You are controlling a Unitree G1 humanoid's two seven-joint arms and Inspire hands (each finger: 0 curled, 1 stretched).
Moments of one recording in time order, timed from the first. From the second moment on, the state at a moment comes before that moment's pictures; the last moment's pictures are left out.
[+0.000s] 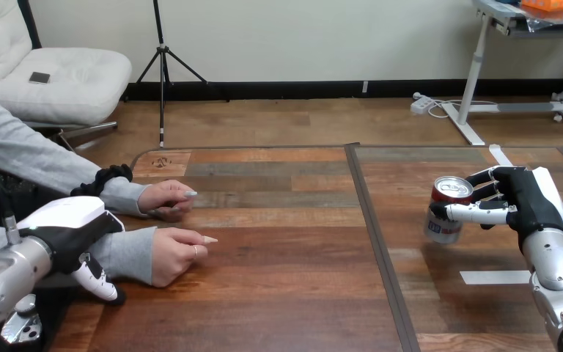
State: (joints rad) left arm -0.45 0.76 -0.31 0.79 0.69 -0.33 -0.19; right arm -0.67 -0.44 -0.05 1.30 -0.21 -0.33 -0.11
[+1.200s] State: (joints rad) left arm -0.43 0.76 -0.33 0.80 0.71 -0.34 -0.05; right arm -0.67 -0.44 -0.05 1.30 -0.21 -0.34 -0.11
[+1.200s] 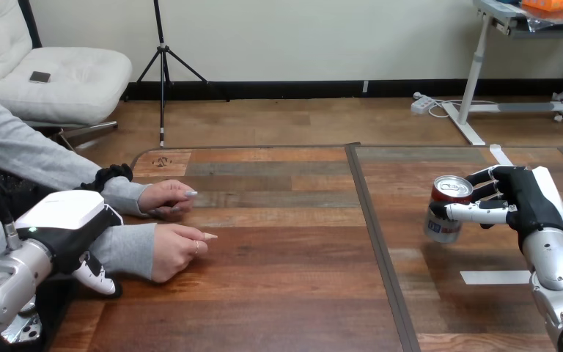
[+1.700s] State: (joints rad) left arm -0.40 0.76 -0.30 0.77 0.64 -0.35 -0.05; right arm -0.67 -0.44 -0.05 1.30 -0.21 -0.34 -0.11
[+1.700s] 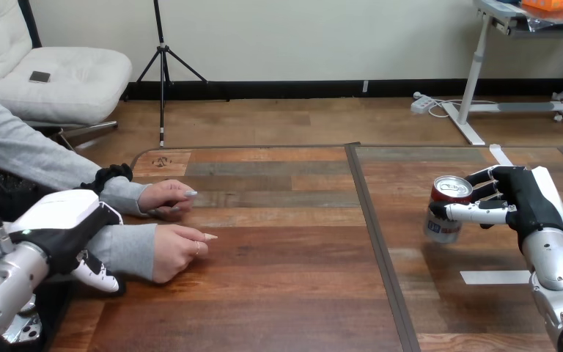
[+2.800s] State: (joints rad) left arm -0.25 0.76 -0.17 0.62 0.54 -0.37 0.05; right arm -0.67 -0.44 -0.05 1.30 -0.21 -0.34 -0.11
